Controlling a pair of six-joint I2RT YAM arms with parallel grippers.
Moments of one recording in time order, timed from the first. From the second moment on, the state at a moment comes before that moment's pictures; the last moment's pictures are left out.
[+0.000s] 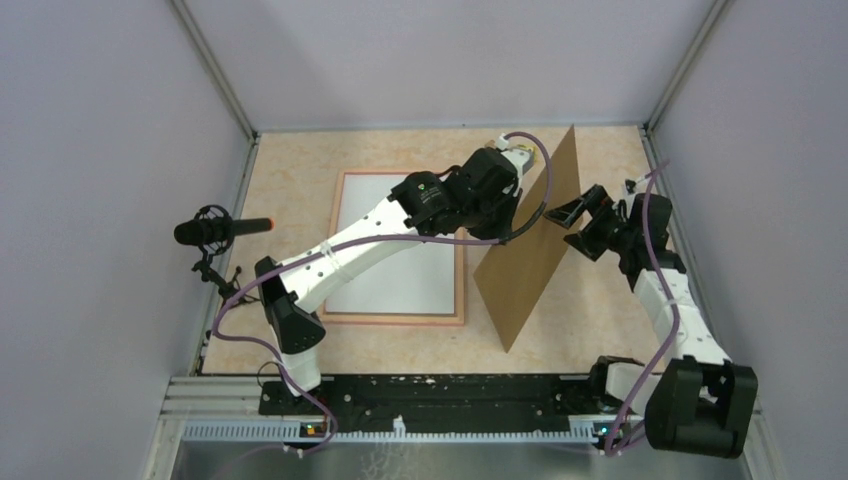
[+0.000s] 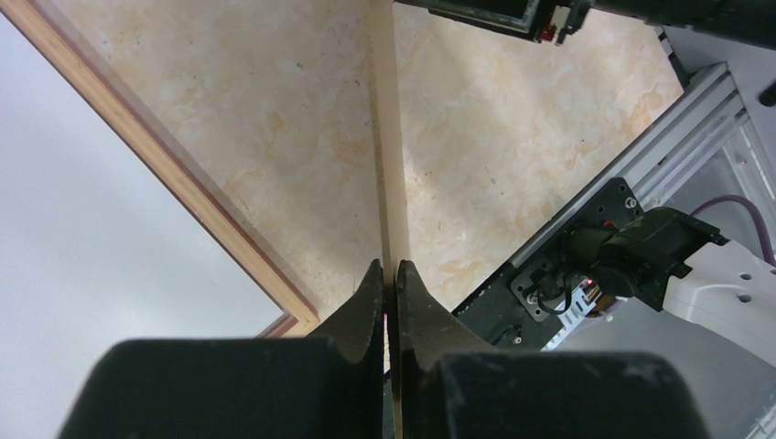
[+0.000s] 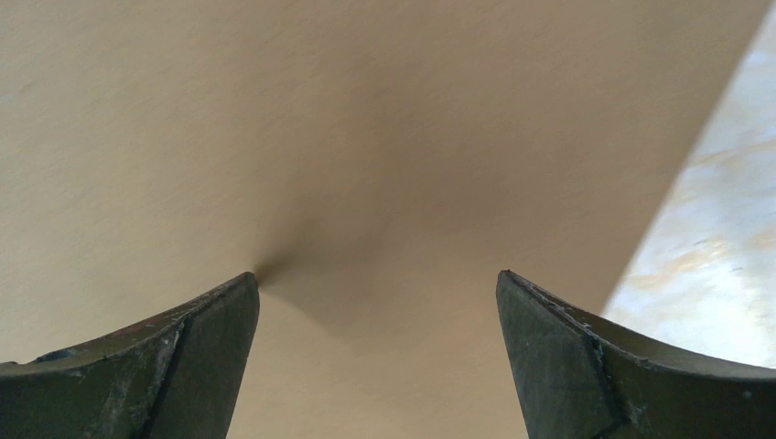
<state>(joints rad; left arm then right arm) -1.03 1.82 2.01 -0.94 -0.03 -0.46 -0.12 1.07 0.69 -0.18 -0.56 0.78</state>
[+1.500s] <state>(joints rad) -1.31 1.91 2.19 -1.05 -0.32 -0.45 0.41 1.27 1.62 -1.34 0.49 0.80</state>
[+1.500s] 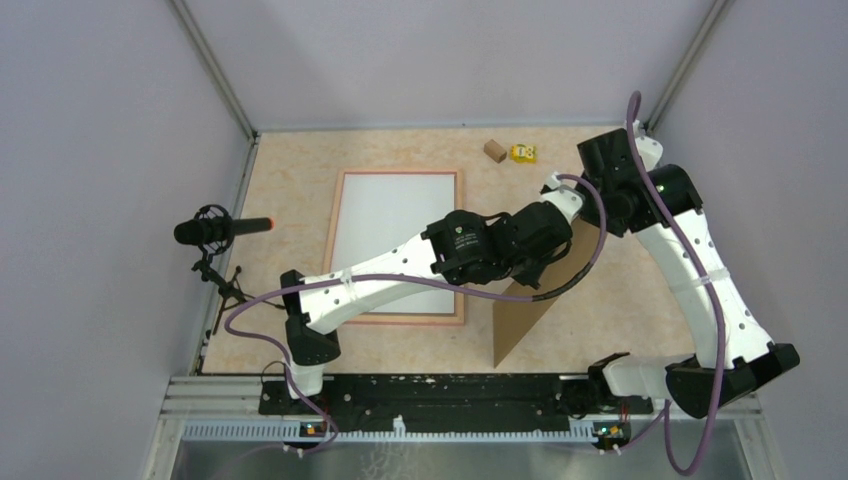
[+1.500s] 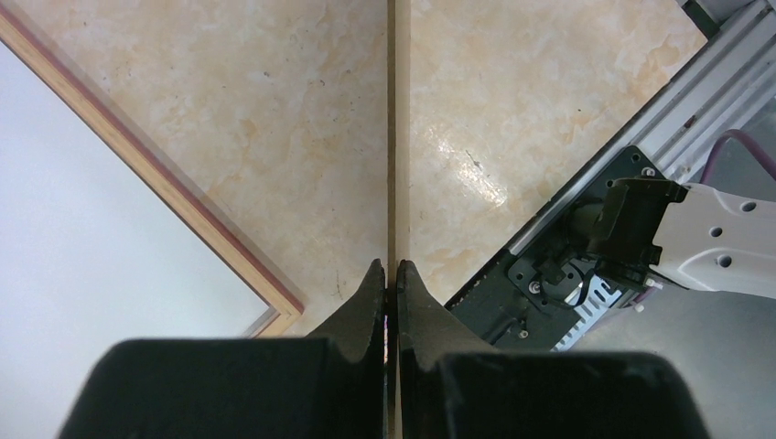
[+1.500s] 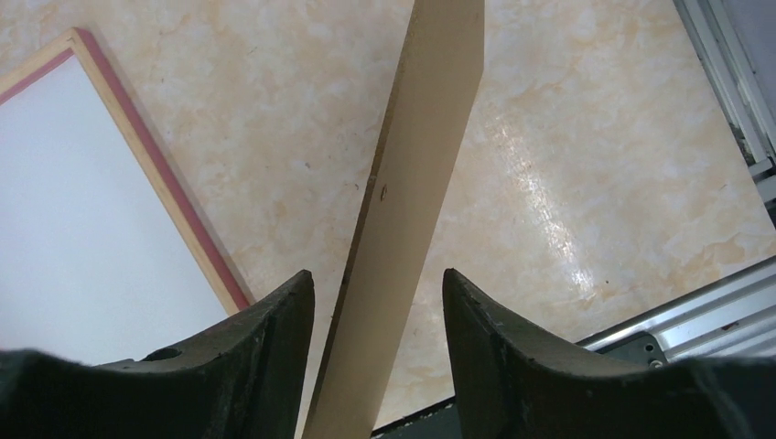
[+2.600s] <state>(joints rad) -1.32 0.91 1.56 -0.53 -0.62 -0.16 0.42 0.98 1.39 -1.21 0.57 0.69</state>
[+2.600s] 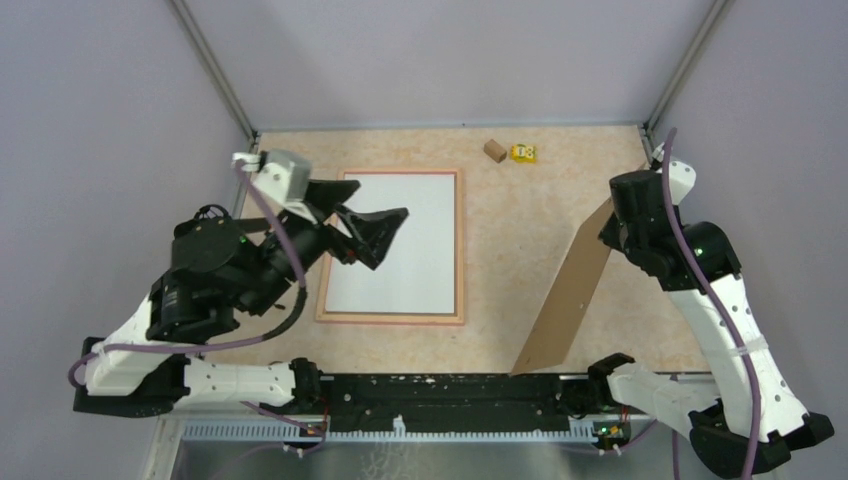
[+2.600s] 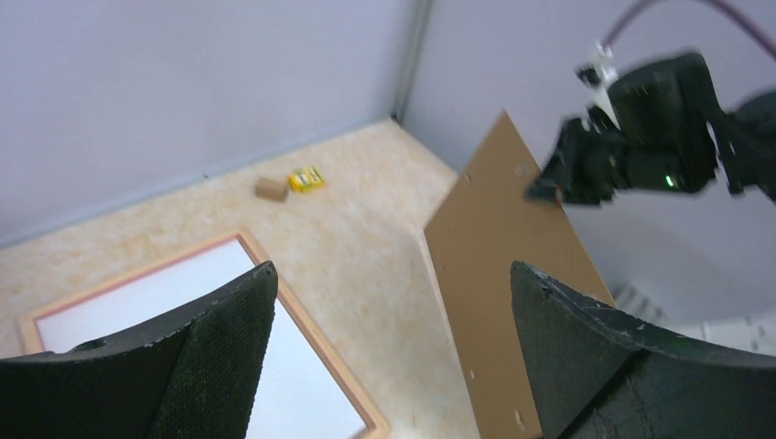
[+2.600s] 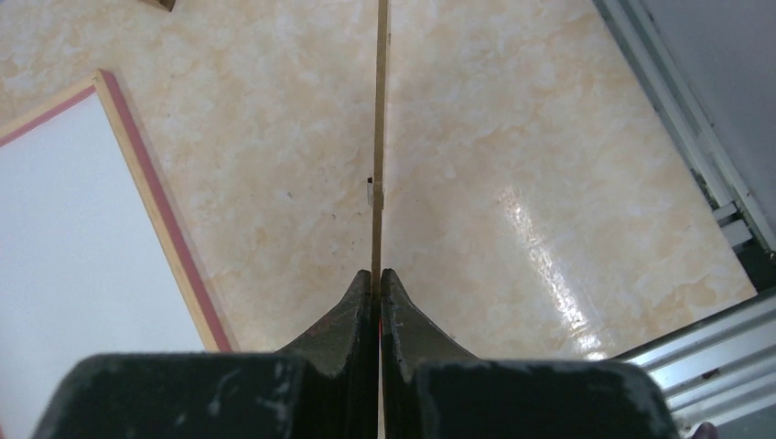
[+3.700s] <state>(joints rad) -1.32 0.75 1.01 0.06 -0.97 0.20 0.42 1.32 1.66 -0.70 -0.09 0.62</state>
